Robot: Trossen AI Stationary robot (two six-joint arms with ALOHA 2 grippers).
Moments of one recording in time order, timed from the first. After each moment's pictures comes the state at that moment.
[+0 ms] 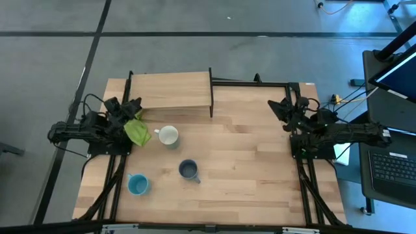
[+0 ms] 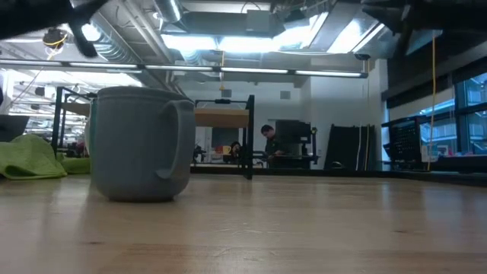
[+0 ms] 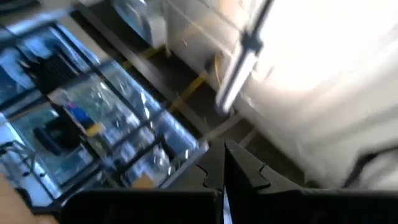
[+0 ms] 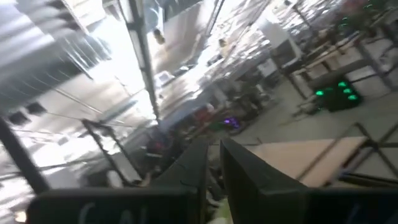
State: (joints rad) left arm 0.00 0.03 0.08 0.64 -0.46 -0.65; right arm -0.07 0.41 0.26 0.54 0.31 0.56
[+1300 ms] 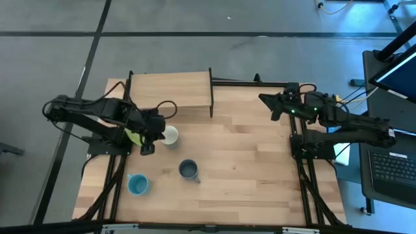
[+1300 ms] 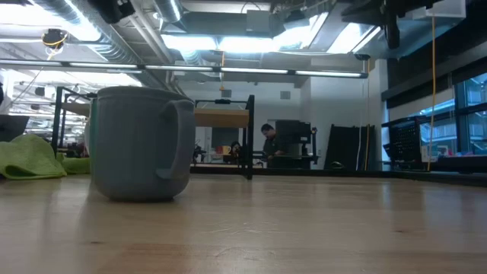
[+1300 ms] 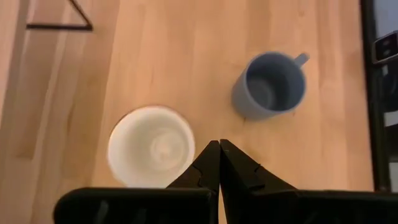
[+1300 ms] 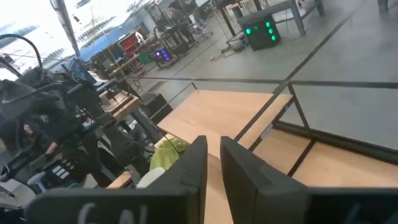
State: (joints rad) left arm -0.15 1.08 1.20 -1.12 -0.04 -0.24; right arm -0.19 0.66 0.71 -0.14 0.27 0.60
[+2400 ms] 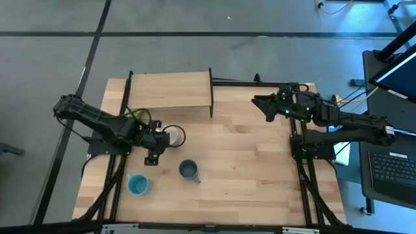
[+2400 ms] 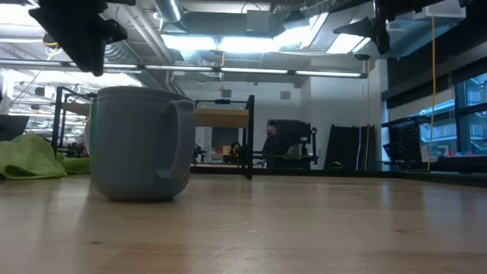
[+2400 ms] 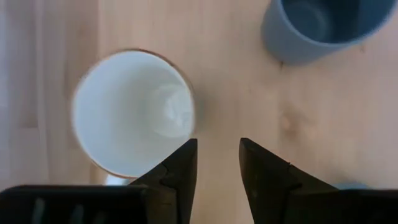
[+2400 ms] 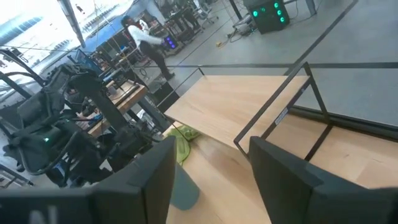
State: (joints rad) left arm -0.32 1.20 1.03 -1.11 -0.23 -0.31; right arm -0.19 0.74 0.71 -0.09 0.22 0.65
